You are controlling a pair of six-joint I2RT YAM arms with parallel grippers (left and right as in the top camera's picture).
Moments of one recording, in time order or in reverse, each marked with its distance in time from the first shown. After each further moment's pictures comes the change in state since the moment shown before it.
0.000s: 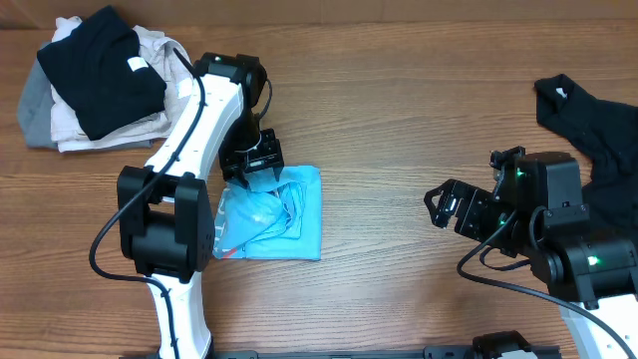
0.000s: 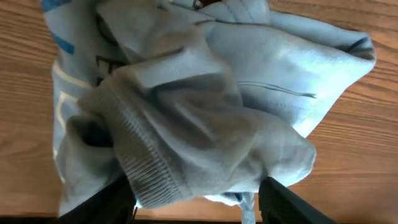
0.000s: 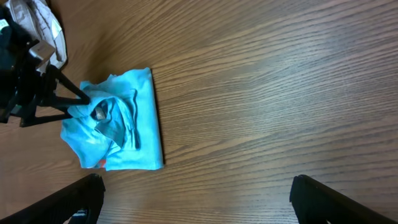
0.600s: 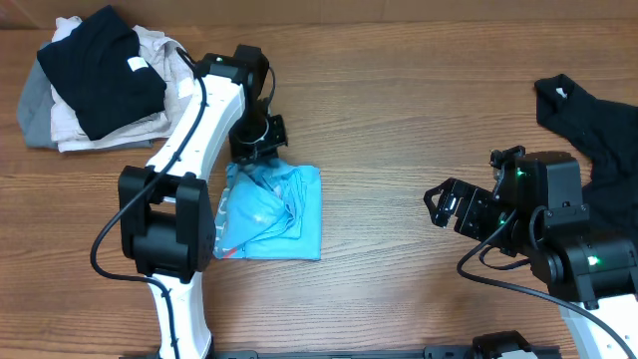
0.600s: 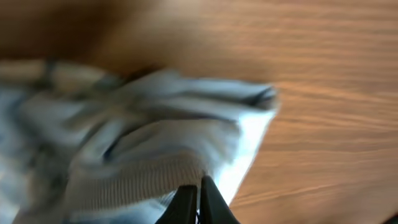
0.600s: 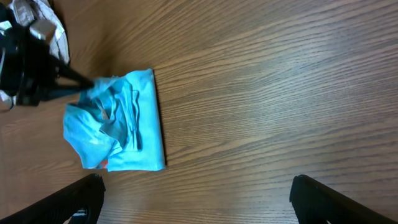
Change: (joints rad) left arm -0.011 0.000 -0.003 0.205 0.100 0.014; right arm 0.000 0.000 0.000 0.007 -0.003 0.003
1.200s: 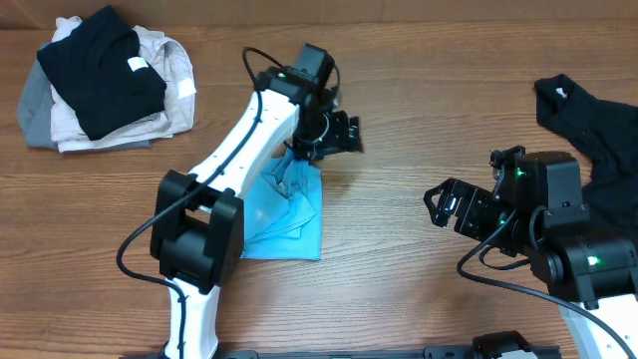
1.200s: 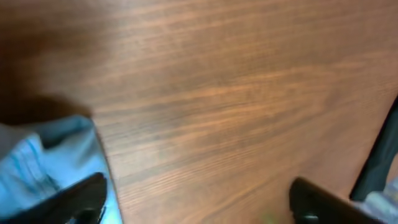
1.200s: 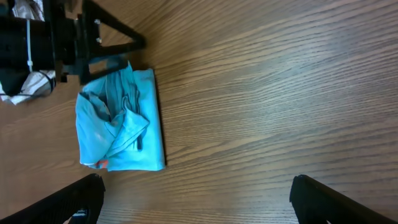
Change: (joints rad) left arm -0.206 0.000 0.000 0.250 0.132 -0.044; right arm 0.000 0.000 0.000 -0.001 0.000 0.000
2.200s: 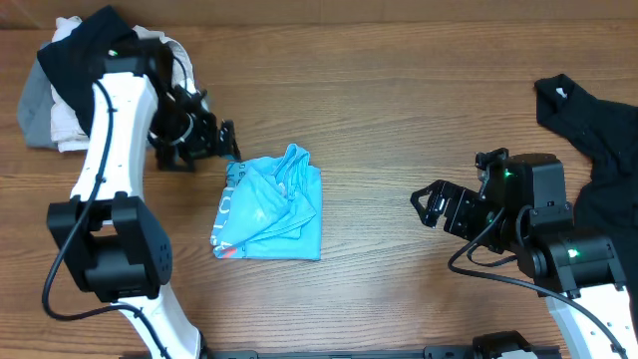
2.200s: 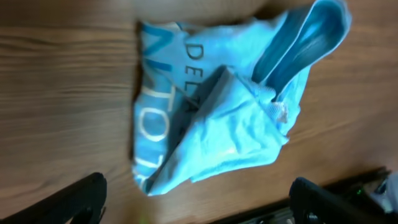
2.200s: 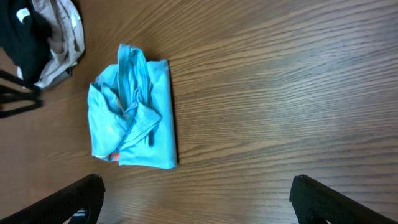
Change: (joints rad) left arm 0.493 -0.135 -0.021 -0.470 -0.092 0.507; right arm 0.000 0.004 -0.119 0.134 -0.102 0.000
